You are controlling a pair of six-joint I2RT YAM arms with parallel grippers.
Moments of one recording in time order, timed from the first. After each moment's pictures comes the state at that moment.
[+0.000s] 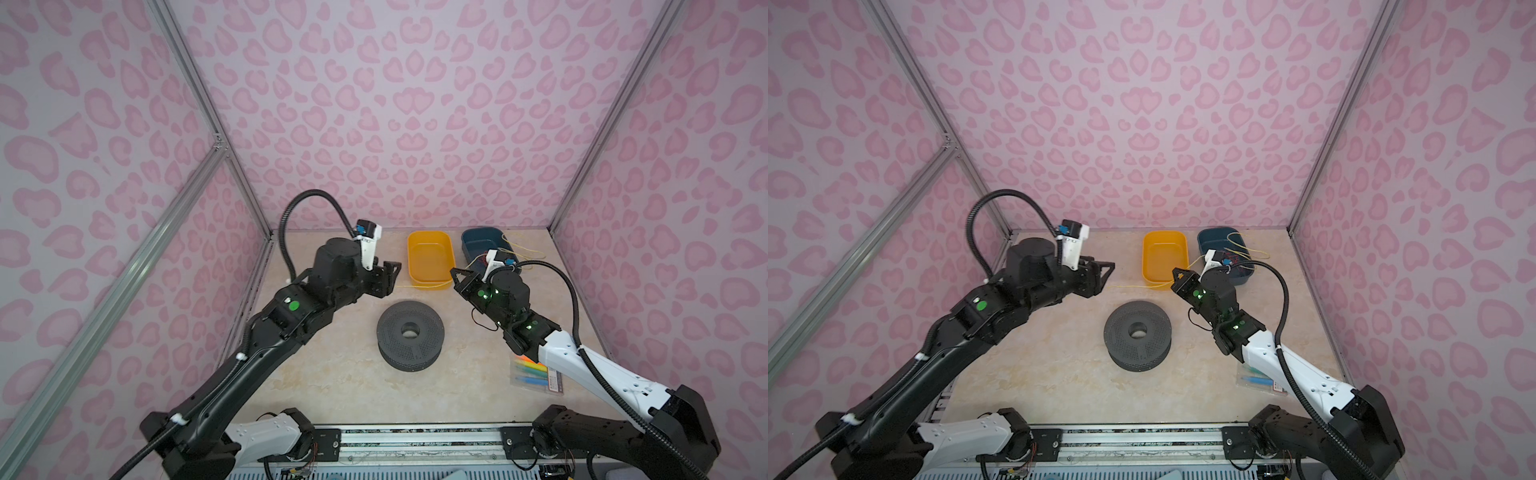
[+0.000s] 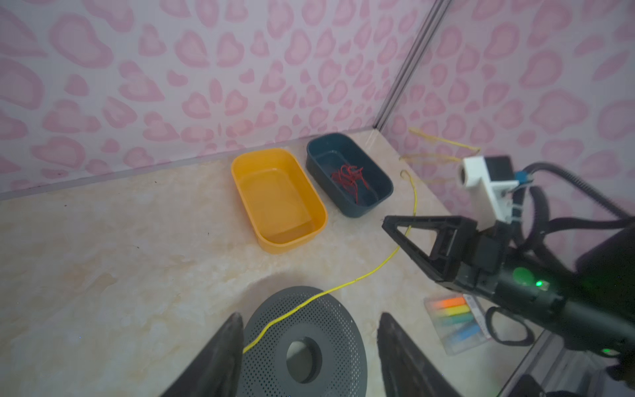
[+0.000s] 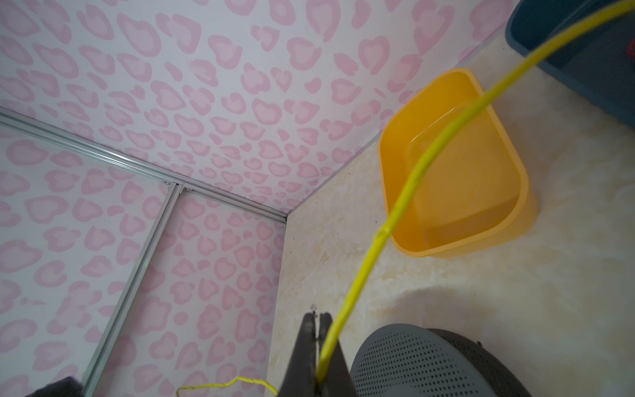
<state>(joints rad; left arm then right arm) -0.76 1.28 1.41 -0.65 -0.05 -0.25 0.60 1.18 0.80 0.15 0.07 1.06</state>
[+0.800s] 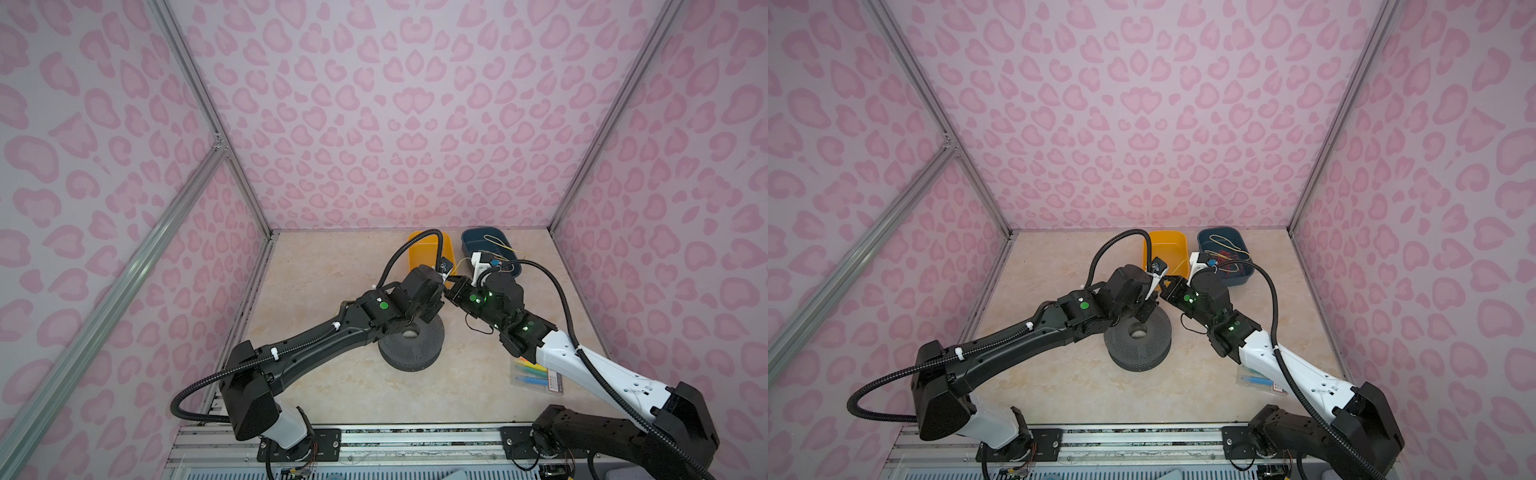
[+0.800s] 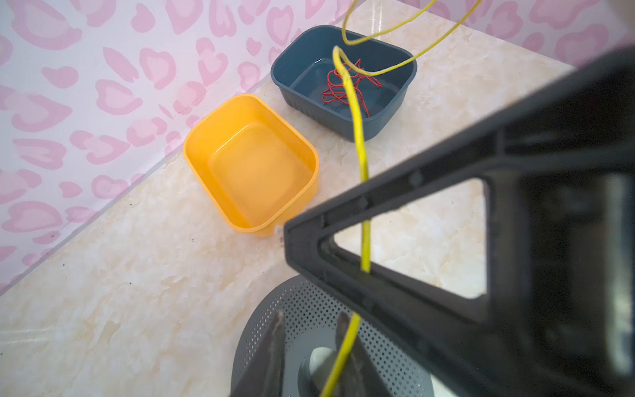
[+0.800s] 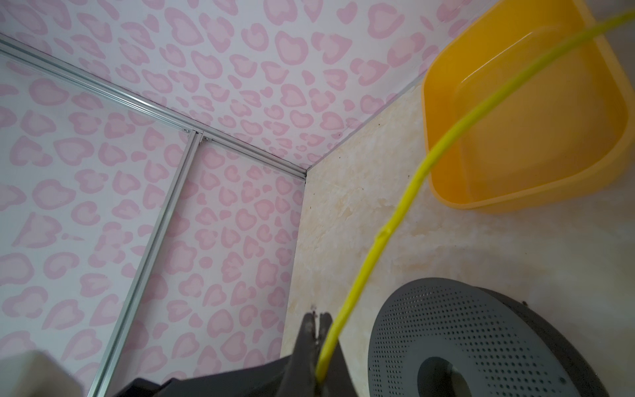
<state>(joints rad) -0.97 1.54 1.34 -0.48 -0.34 -0.02 0.65 1.18 0.82 0.12 -0.05 1.07</state>
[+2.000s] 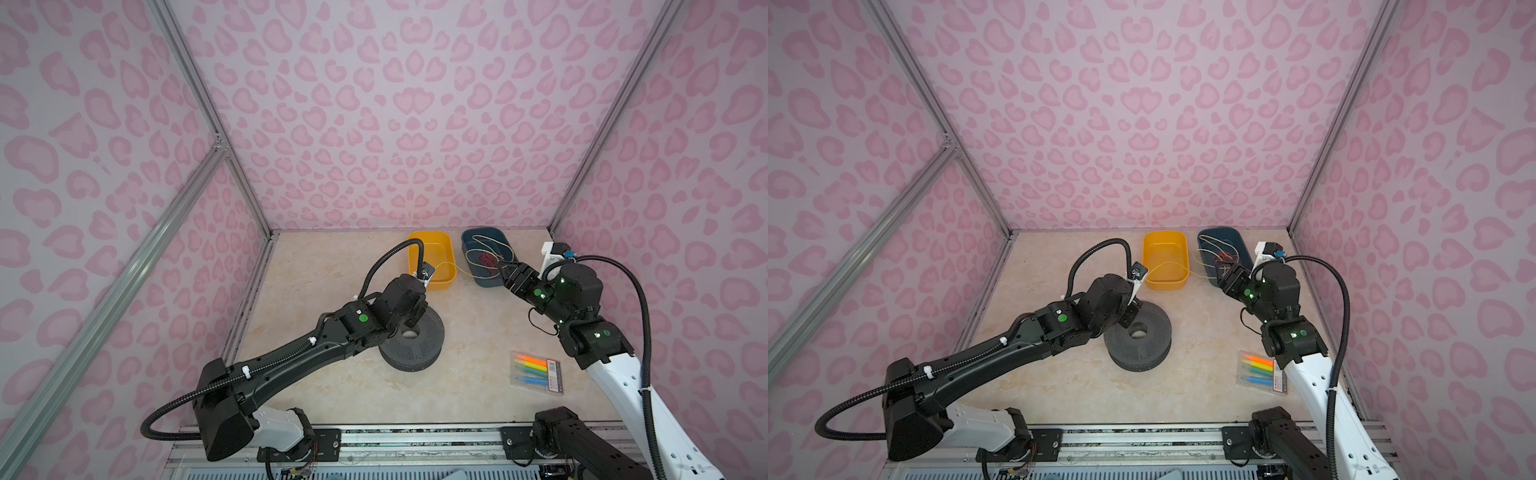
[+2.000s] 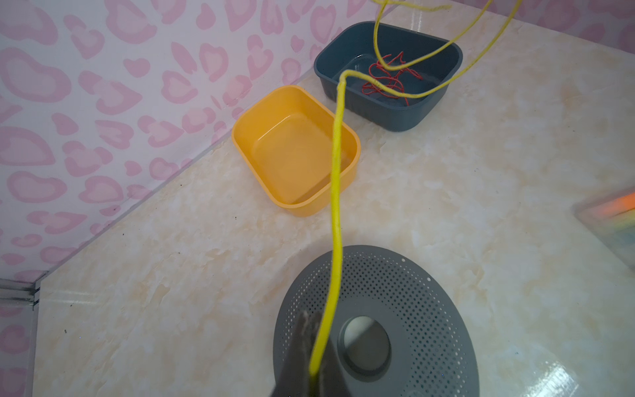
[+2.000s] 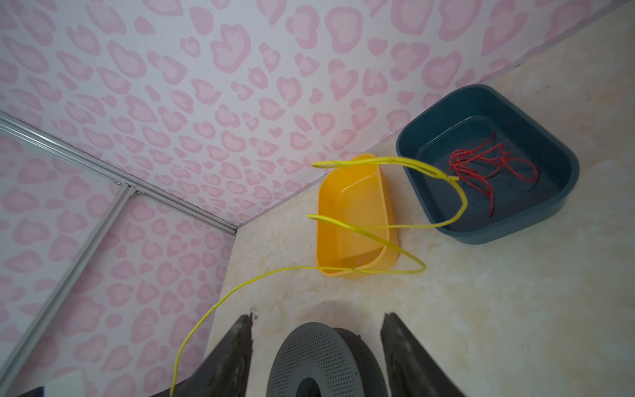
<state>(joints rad) -0.96 1.38 1.23 -0.50 -0.42 -0.01 0.21 0.93 0.98 -0.40 -0.16 0.65</state>
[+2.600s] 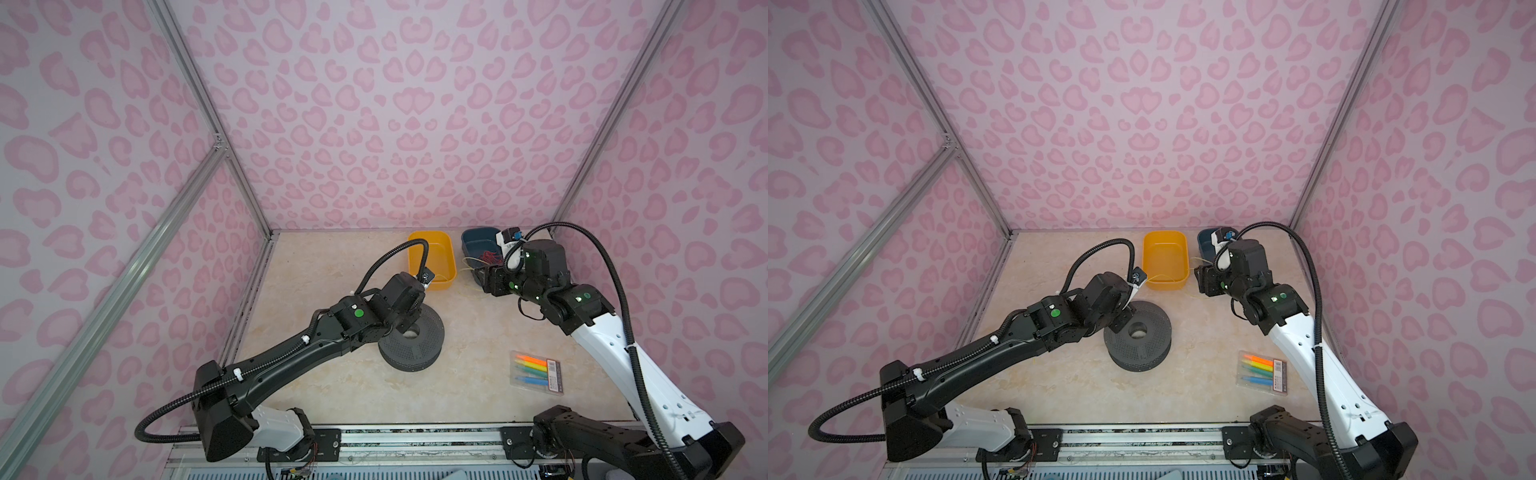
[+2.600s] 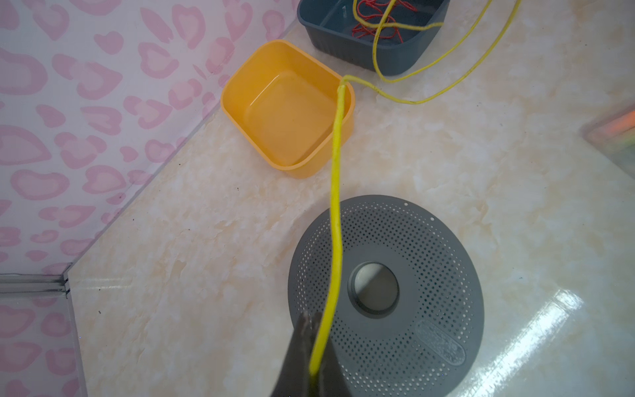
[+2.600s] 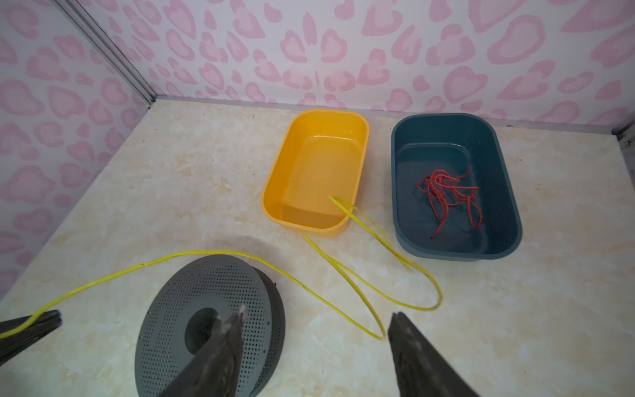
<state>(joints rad) -0.96 1.38 1.30 -0.73 -0.39 0.06 0.38 1.17 1.22 -0.68 0.00 0.17</state>
